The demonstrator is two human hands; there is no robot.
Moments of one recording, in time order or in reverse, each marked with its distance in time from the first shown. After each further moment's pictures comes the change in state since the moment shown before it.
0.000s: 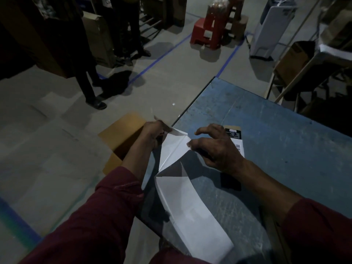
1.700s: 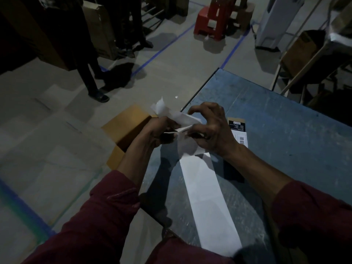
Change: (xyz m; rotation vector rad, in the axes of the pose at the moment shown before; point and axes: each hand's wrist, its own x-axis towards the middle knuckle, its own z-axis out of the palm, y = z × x) left_hand -0.027 -0.011 -0.004 -0.031 -0.157 0.019; right_hand 0.038 0.000 0.011 -0.100 0.087 0.033
